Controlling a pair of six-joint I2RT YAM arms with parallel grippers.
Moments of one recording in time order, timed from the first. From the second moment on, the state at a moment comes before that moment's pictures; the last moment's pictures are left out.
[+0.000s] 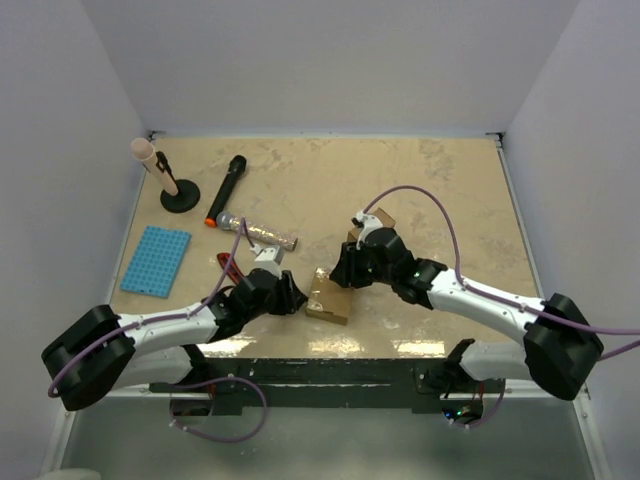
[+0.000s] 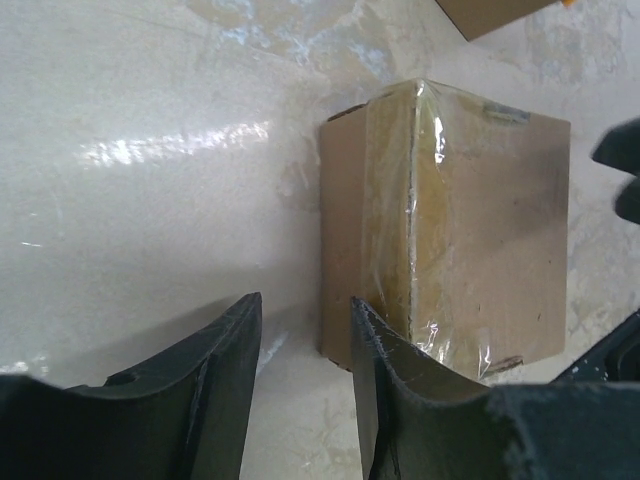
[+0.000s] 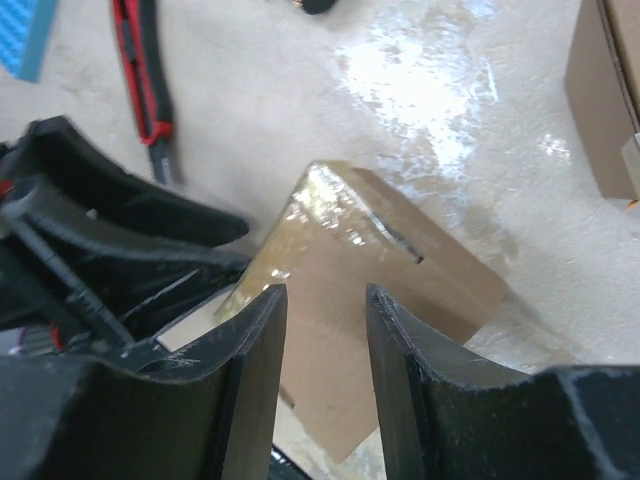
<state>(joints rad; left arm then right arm) -0.87 1.15 0.31 0.23 -0.14 -0.77 0.80 1.23 0.68 -0.06 -0.07 0.62</state>
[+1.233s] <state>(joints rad) -0.94 0.97 0.18 0.39 -0.13 -0.83 0.82 1.36 0.64 0.05 -0.23 0.51</state>
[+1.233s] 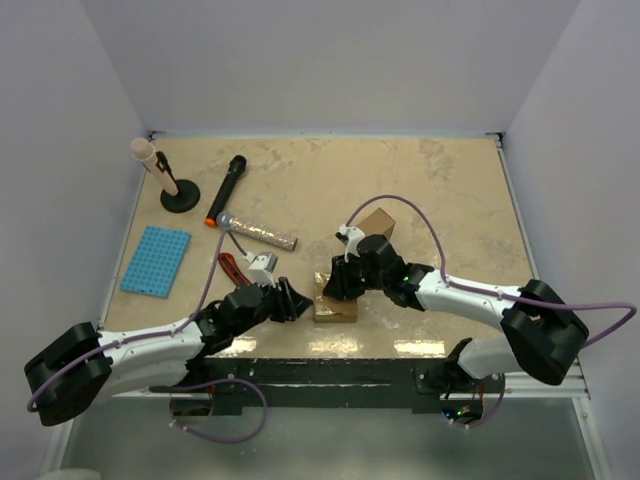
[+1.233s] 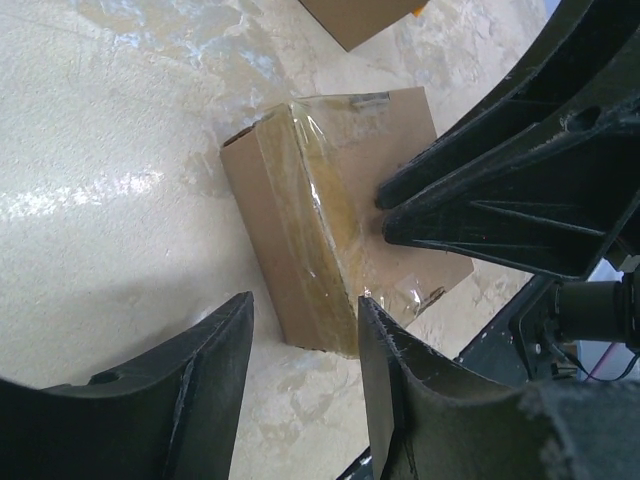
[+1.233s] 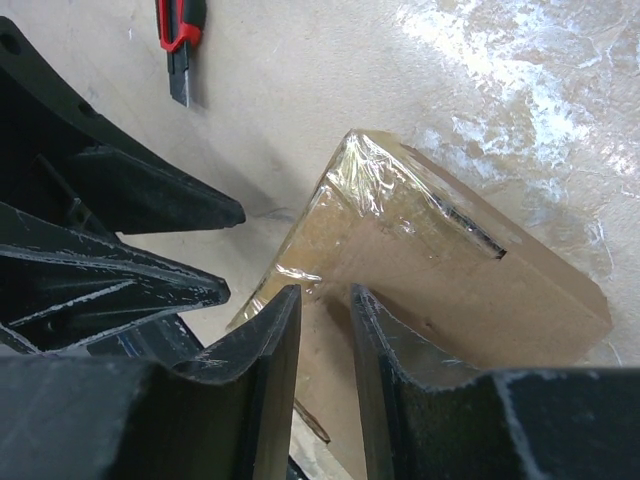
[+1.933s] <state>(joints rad) -0.94 0.99 0.22 0.36 -0.14 -0.79 0.82 1.37 0.63 0.11 -0.23 0.52</state>
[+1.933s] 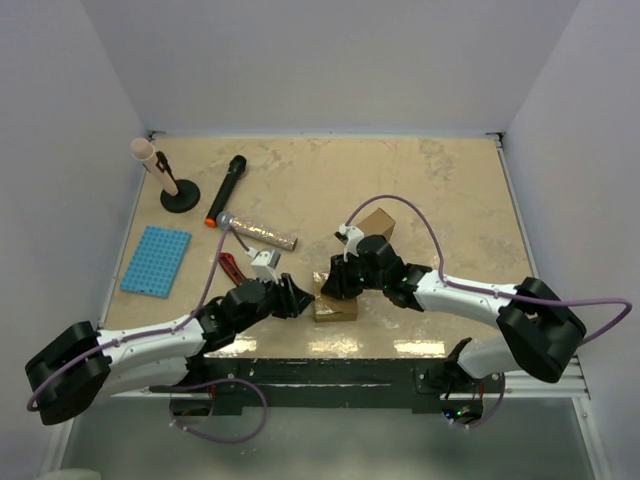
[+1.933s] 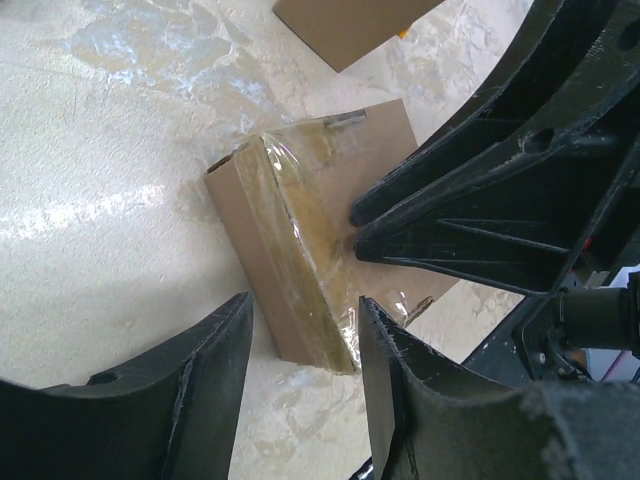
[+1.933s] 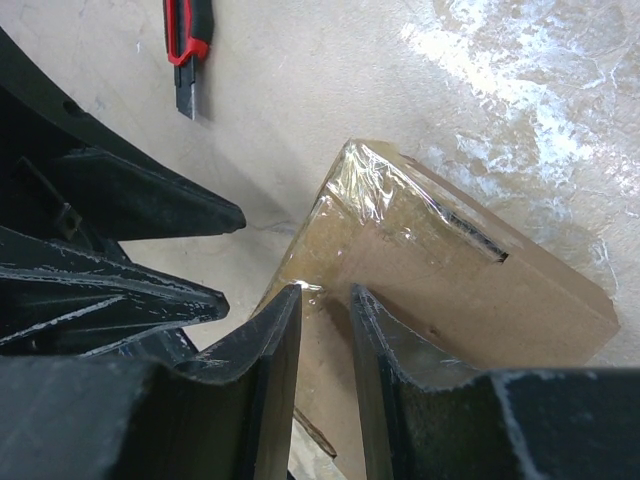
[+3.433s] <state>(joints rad) -0.95 1.12 0.32 0.15 -0.19 -0.78 0.82 1.37 0.60 0.16 -0.22 0.54</state>
